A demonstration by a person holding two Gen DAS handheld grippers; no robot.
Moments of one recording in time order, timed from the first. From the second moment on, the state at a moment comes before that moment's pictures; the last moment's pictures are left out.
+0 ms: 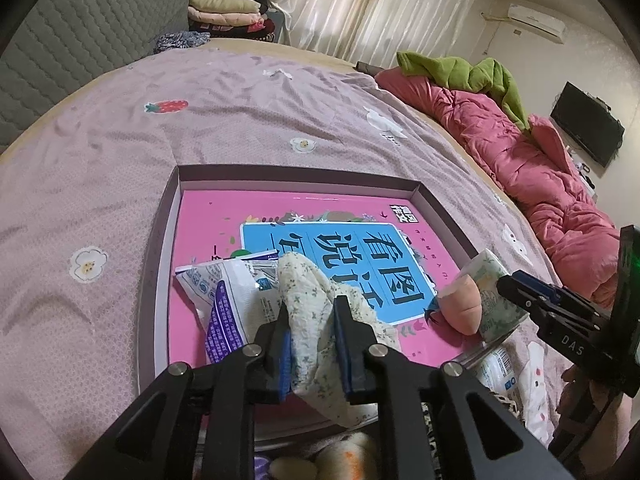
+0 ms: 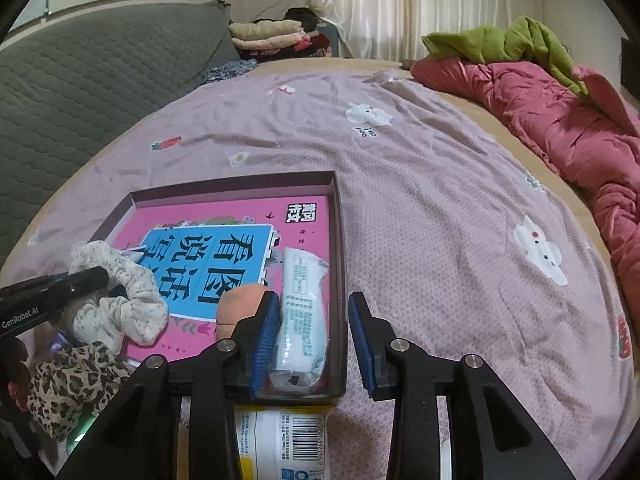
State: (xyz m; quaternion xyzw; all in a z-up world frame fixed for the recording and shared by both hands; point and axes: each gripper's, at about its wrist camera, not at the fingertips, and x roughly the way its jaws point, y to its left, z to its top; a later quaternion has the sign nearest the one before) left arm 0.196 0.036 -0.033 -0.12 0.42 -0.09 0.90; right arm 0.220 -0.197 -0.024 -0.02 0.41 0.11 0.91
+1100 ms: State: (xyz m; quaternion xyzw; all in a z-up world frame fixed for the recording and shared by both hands) left arm 0.191 0.064 -0.013 -0.10 0.39 -0.03 0.92; right arm 0.221 -0.203 -0.020 -0.03 0.39 0.08 0.92
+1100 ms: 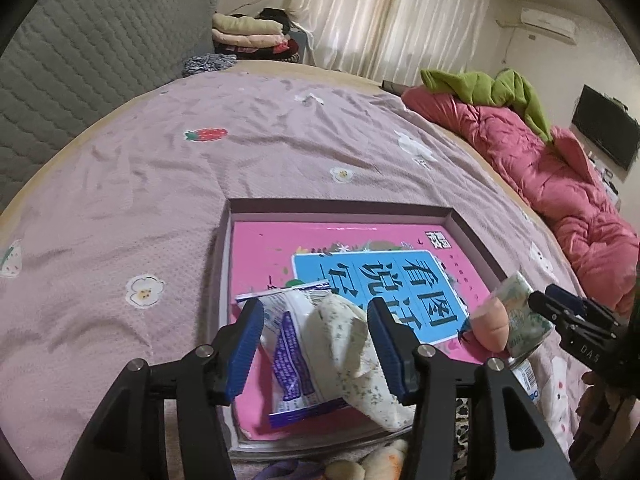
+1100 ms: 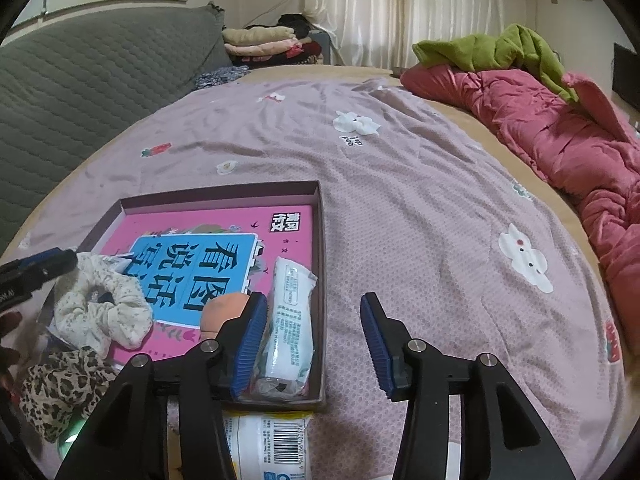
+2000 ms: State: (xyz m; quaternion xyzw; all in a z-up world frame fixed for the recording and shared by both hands) left arm 0.163 0.085 0.001 -0.11 0.36 -0.01 0.92; right arm 0.207 -0.216 0.005 -0.02 0.34 0.10 0.94
